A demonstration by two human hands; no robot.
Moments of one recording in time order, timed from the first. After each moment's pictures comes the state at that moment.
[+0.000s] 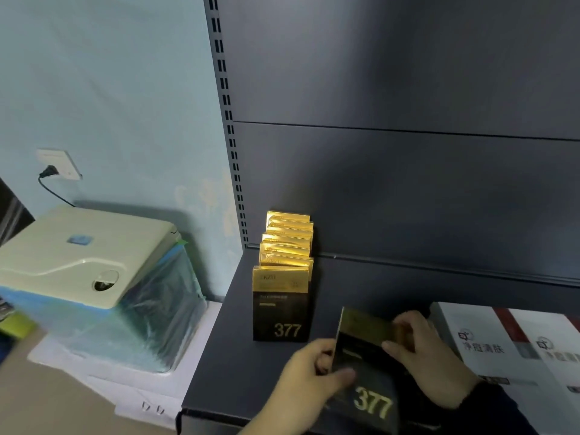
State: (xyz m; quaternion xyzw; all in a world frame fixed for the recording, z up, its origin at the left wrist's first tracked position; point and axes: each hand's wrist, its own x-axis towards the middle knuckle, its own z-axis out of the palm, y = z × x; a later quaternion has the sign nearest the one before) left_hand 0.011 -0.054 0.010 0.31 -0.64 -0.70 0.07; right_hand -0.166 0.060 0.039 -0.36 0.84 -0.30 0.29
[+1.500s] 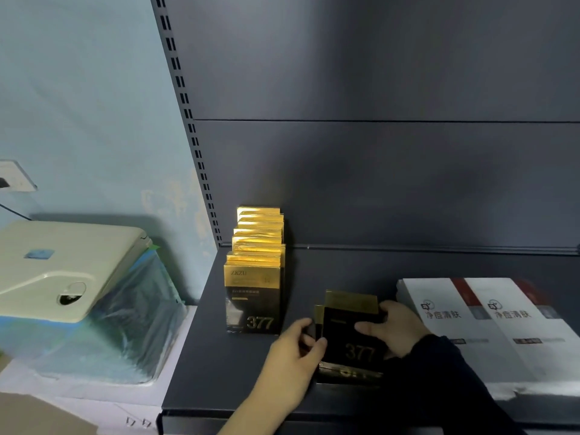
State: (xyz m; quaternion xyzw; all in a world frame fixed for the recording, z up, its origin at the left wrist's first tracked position) left_hand -0.004 -0.045 -0.006 0.34 -0.73 -0.58 0.13; right_hand -0.179 0.061 0.025 -0.23 0.82 -0.37 0.36
